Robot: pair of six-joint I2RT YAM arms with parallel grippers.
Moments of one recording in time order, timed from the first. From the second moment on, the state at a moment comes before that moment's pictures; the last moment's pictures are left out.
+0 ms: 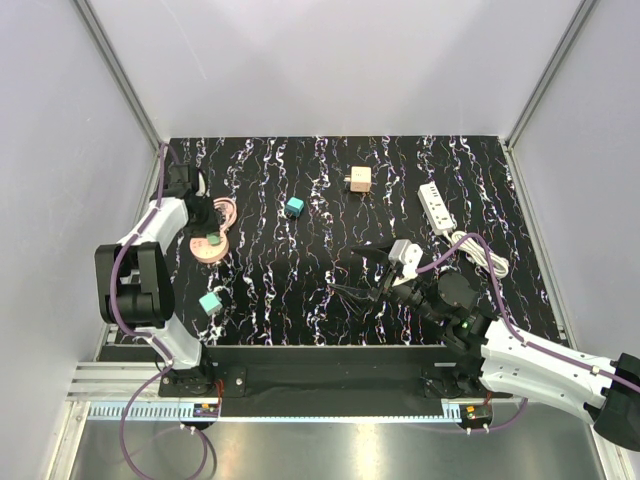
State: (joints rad) left arm 0.06 1.68 1.18 -0.60 0.02 -0.18; right arm 0.97 0.77 0.42 0.56 -0.12 0.02
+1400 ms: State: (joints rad) left arm 0.01 1.75 1.30 -0.69 0.02 -0.17; right arm 0.97 0.84 0.43 0.48 -0.05 0.00
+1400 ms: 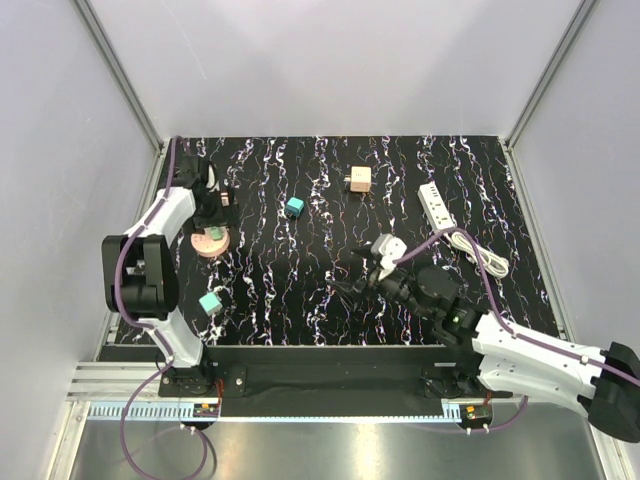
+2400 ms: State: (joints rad) left arm -0.27 0.87 0.84 -0.52 0.19 -0.19; right arm 0.43 2.17 1.76 -0.28 0.19 0.08
